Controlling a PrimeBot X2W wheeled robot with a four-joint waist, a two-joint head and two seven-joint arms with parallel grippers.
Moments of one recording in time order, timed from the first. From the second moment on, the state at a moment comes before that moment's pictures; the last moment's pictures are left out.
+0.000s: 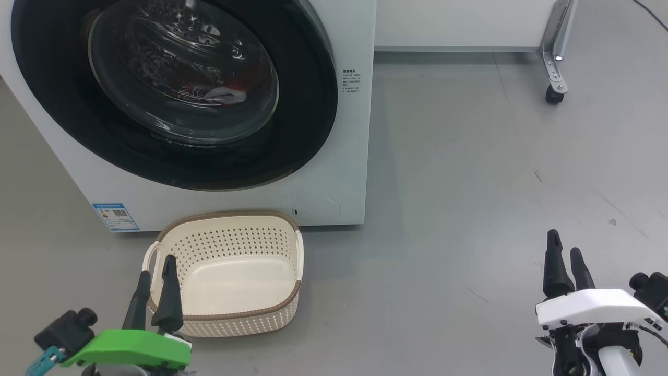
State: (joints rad) left arm -0.01 0.06 -0.12 0.17 -0.98 -0.07 -0.14; right arm 0.01 -0.07 0.07 0.14 0.92 0.01 -0.13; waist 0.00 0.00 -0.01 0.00
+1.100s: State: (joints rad) left arm 0.00 0.05 -0.24 0.22 -0.35 0.06 -0.23; right arm 0.01 -0.10 0.21 0.13 0.37 -0.08 -0.15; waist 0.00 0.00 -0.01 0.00
